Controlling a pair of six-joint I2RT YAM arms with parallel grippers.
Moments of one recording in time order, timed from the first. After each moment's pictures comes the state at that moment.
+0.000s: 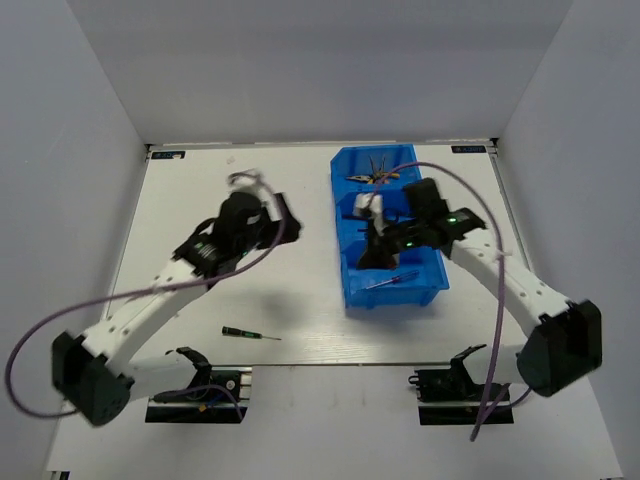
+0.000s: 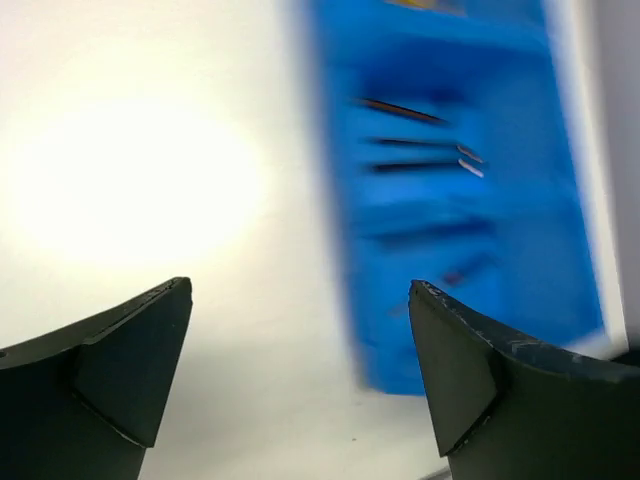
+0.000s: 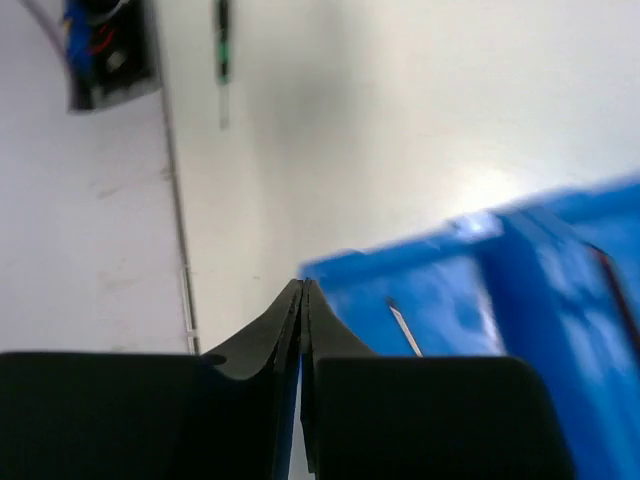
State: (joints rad) left arm -0.66 1.23 1.06 -0.31 -0.08 -0.53; right arm 0.42 1.28 1.11 -0.71 -0.92 -0.50
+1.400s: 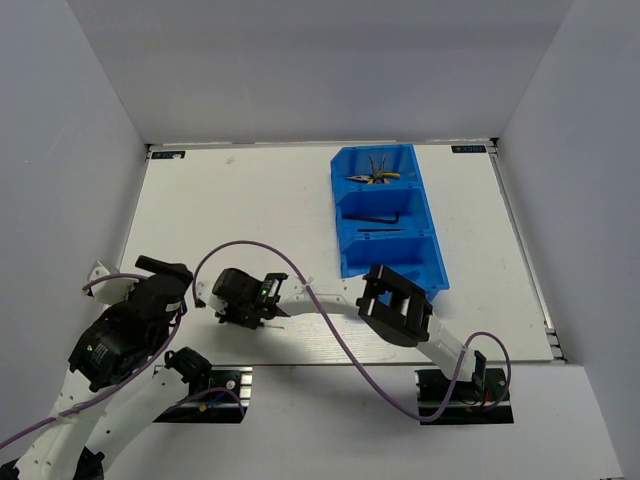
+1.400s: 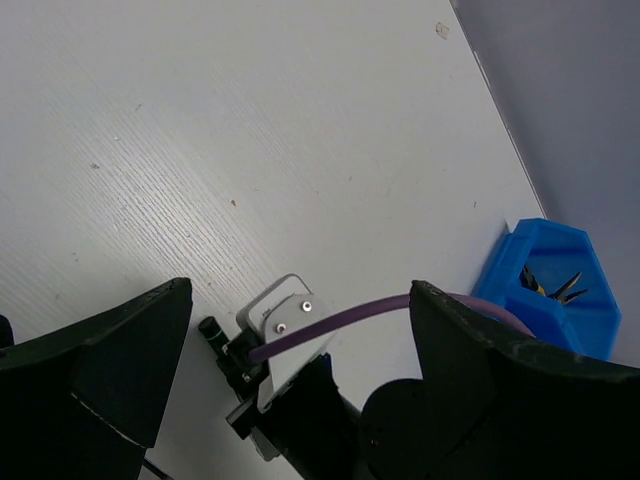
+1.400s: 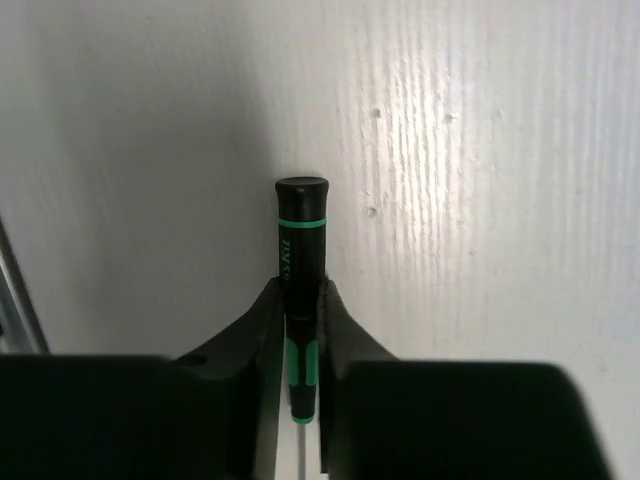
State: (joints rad) left arm -0.61 0.46 0.96 -1.29 -0.84 -1.39; right arm 1.32 2.28 1.78 -0.46 -0.07 -0.17
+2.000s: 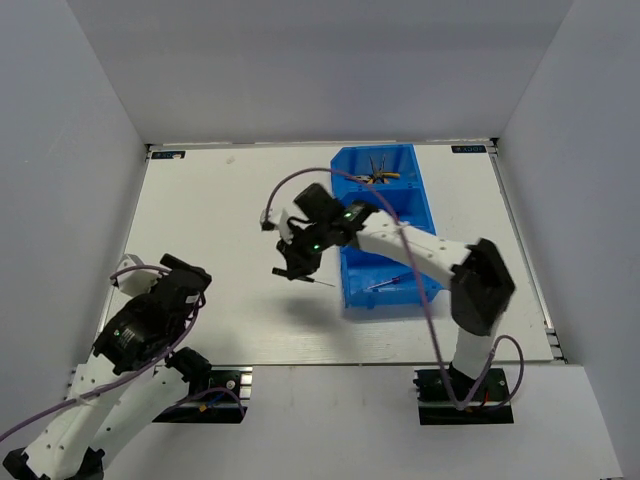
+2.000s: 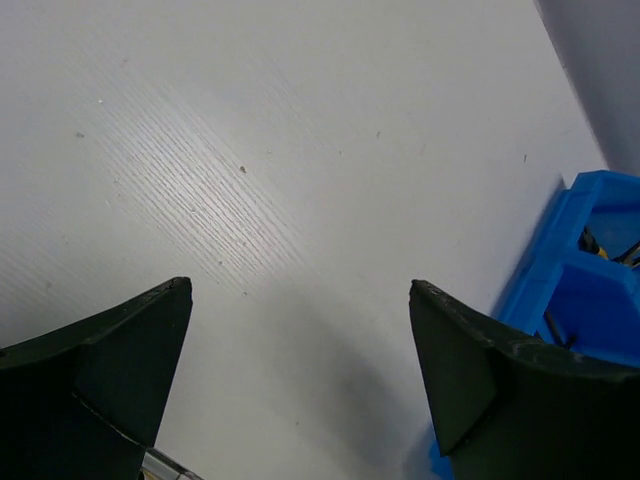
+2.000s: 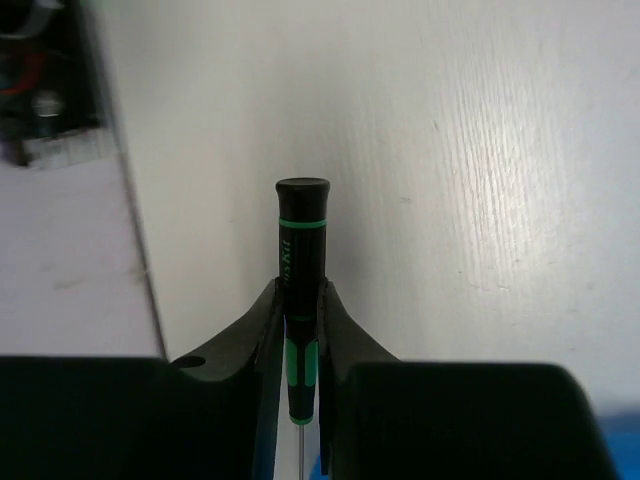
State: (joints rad) left arm -0.61 0.48 0.84 -1.20 -0.78 -1.34; right arm 0.98 1.88 1.53 -0.62 -0.47 -0.25
